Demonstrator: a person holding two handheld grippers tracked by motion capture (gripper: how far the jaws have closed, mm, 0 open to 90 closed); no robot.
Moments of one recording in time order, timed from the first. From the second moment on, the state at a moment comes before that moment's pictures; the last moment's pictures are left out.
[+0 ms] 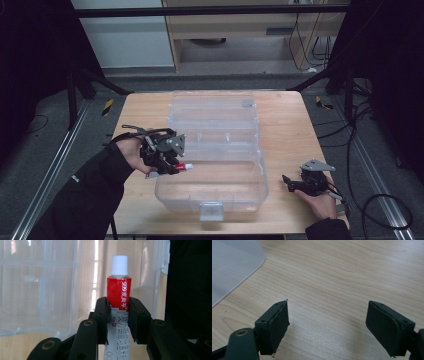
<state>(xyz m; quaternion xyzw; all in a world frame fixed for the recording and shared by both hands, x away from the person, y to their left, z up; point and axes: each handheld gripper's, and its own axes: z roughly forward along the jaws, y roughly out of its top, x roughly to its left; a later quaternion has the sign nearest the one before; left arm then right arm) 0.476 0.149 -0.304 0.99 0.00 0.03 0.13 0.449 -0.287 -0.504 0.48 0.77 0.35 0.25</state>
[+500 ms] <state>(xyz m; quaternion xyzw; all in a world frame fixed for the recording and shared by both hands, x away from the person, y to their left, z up) 0.482 0.116 -0.328 0.99 -0.04 0.02 0.11 0.449 -0.287 -0.505 0.48 0.77 0.35 0.24</state>
